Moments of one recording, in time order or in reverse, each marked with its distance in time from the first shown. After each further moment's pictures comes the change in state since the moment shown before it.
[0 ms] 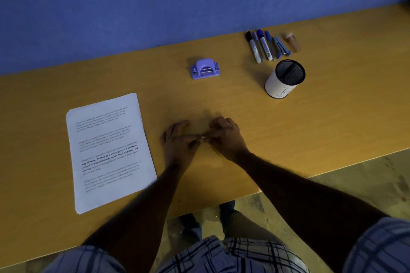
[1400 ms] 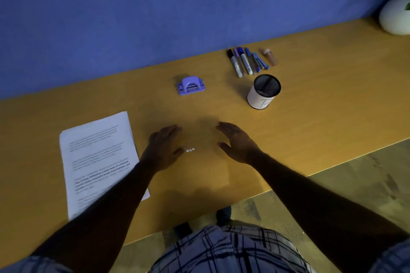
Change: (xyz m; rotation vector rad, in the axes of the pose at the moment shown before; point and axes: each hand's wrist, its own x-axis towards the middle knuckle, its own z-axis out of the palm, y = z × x) left_hand 0.041 0.000 -0.053 0.243 -0.387 0.235; right_hand -0.015 0.038 -0.063 -0.041 -0.145 0.094
